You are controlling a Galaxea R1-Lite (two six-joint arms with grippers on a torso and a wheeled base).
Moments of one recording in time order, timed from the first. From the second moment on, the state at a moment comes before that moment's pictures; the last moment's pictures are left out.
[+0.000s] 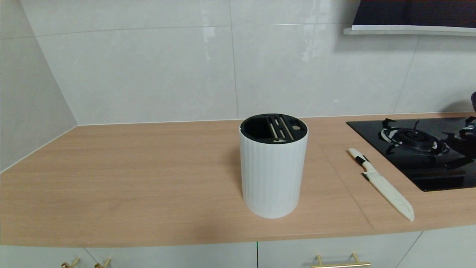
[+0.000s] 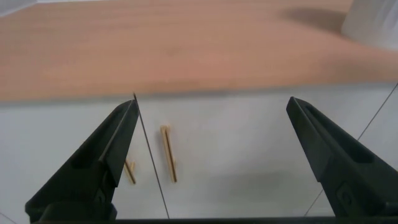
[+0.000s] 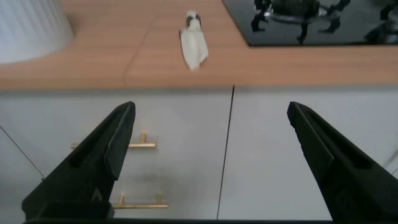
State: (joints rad) left arm 0.00 0.00 0.00 0.00 -0.02 0.01; right arm 0.00 0.00 0.00 0.00 0.00 -0.01
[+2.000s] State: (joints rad) left arm 0.00 0.00 0.00 0.00 -0.02 0.01; right arm 0.00 0.00 -0.01 0.01 0.00 -0.07
